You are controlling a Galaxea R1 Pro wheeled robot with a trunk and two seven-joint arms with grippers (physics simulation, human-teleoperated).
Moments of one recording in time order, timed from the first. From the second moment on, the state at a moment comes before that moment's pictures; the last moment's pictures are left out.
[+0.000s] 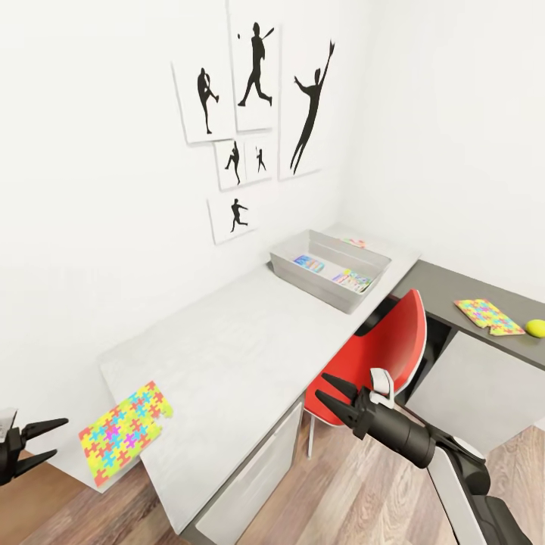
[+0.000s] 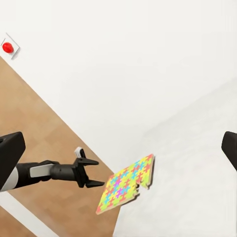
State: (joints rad) left arm -0.59 0.70 0.44 -0.30 0.17 0.87 -1.26; right arm -0.20 -0.07 -0.07 -1.58 -0.55 0.51 1.04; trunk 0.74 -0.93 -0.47
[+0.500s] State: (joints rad) left arm -0.59 0.67 0.44 -0.30 0.17 0.87 -1.26; right arm -0.20 -0.07 -0.07 -1.58 -0.55 0.51 1.04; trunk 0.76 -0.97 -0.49
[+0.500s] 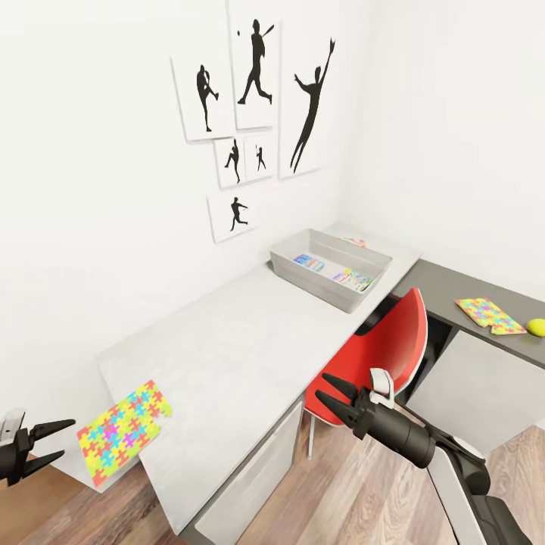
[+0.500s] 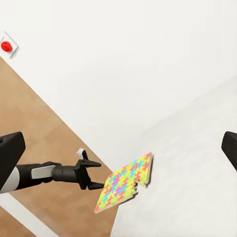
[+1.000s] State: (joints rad) left arm -0.59 0.67 0.44 -0.30 0.17 0.87 -1.26; right arm -0.20 -0.07 -0.07 -1.58 -0.55 0.51 1.04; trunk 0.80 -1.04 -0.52
